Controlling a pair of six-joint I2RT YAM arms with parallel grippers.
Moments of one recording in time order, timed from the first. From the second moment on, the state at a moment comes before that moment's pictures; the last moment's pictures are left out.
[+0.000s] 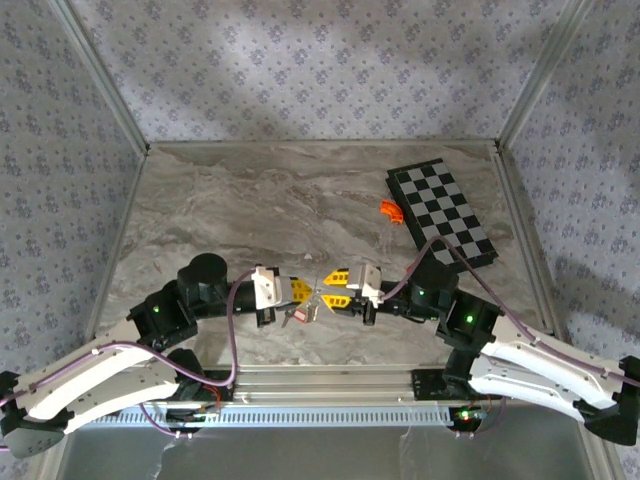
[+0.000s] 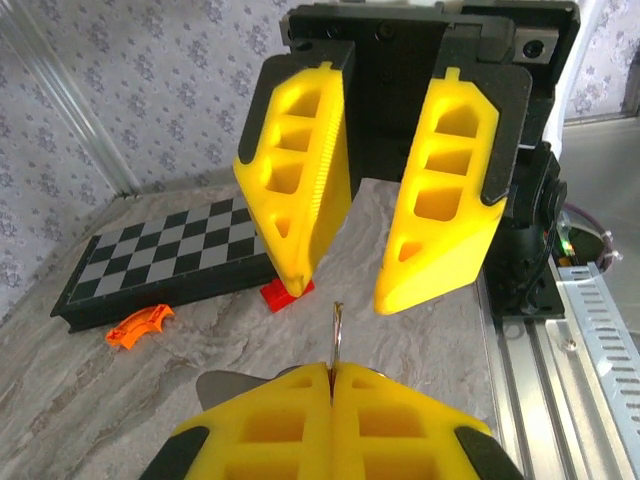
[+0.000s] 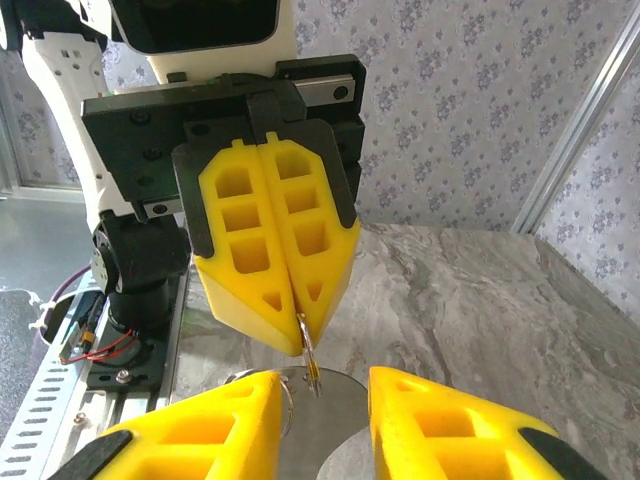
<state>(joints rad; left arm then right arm) -1.01 0.71 0.75 -0.28 0.35 0.32 1.05 0.76 0.69 -0.04 -0.30 -0.26</state>
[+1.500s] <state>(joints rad) -1.01 0.64 0.72 -0.19 0.45 0.29 1.02 0.79 0.70 0.08 -0.50 -0.24</state>
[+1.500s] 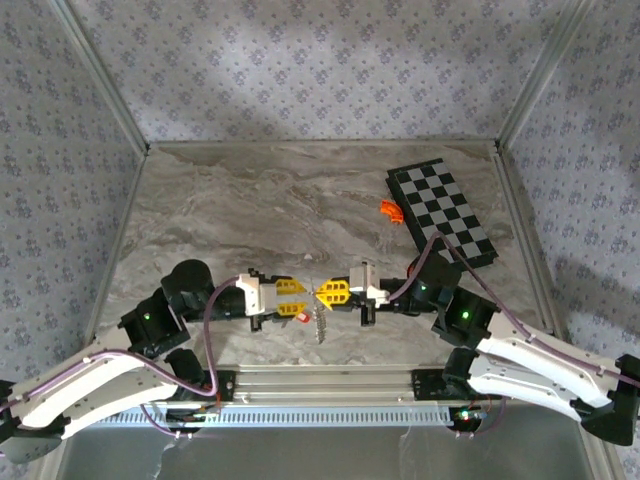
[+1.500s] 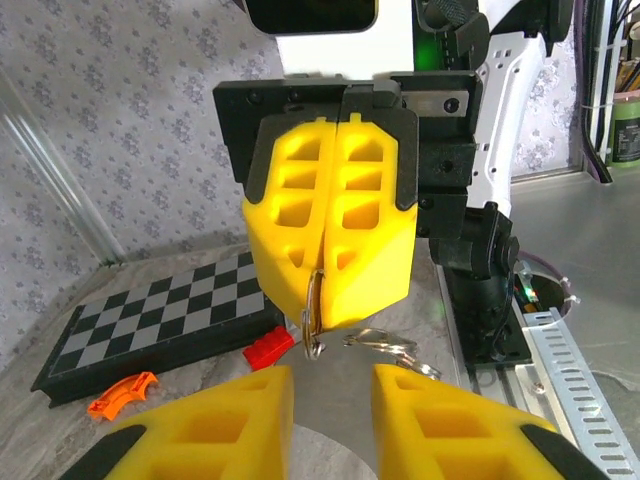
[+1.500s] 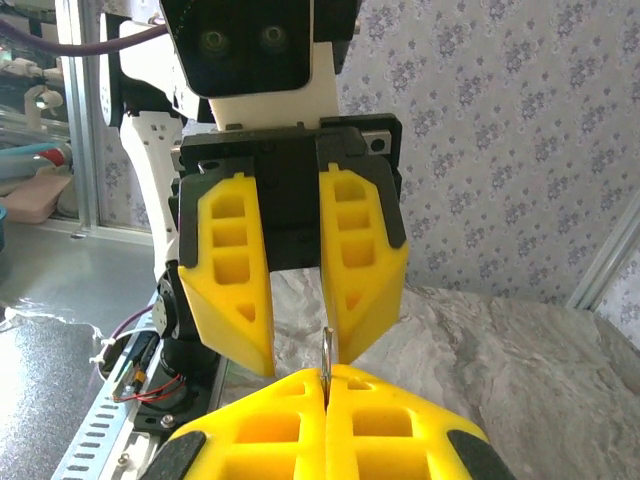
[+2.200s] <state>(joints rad) -1.01 0.67 0.72 -0.13 0.46 0.29 1.01 0.81 0.70 0.09 -0.55 -0.23</state>
